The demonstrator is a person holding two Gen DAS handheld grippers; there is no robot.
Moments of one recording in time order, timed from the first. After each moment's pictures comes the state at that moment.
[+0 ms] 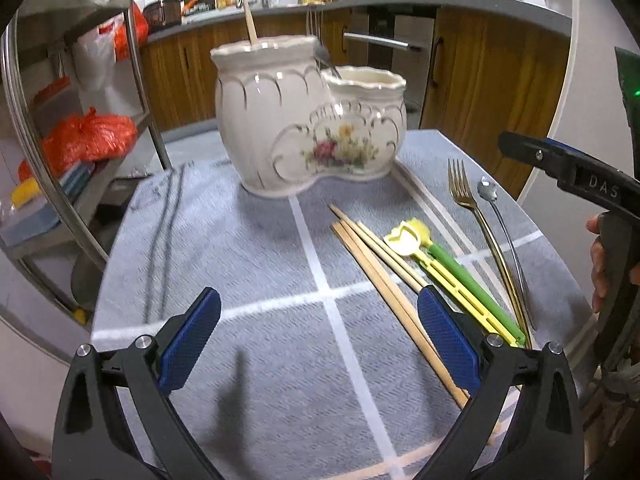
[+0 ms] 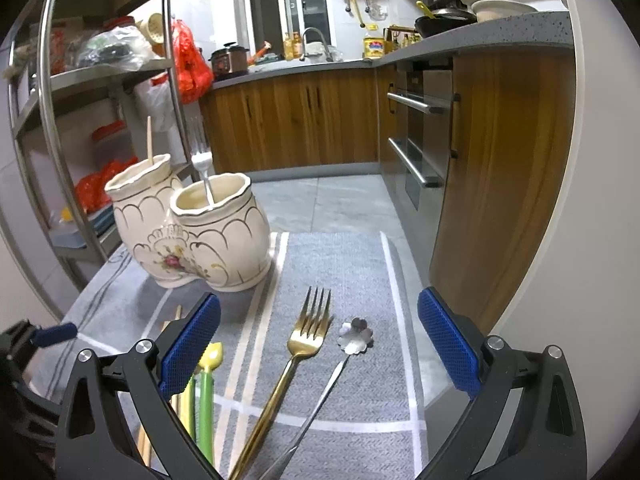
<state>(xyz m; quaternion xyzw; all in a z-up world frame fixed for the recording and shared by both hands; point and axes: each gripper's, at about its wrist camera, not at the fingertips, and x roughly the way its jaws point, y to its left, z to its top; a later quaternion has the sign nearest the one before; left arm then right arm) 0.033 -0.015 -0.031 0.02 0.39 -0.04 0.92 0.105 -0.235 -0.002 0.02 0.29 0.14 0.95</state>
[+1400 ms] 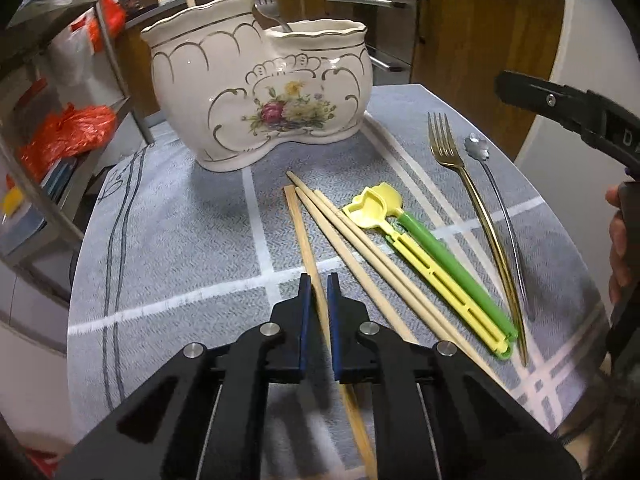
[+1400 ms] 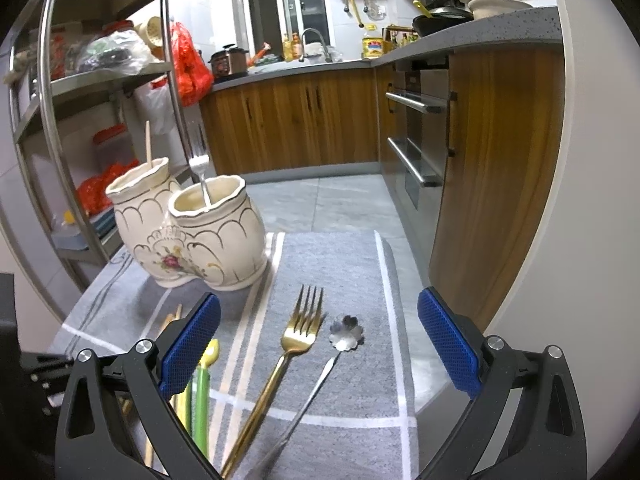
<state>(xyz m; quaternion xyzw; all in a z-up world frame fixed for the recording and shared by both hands) 0.046 -0.049 -0.043 0.06 0.45 -0.05 0.89 0.103 -0.245 0.001 0.02 0.29 0.15 0.94</state>
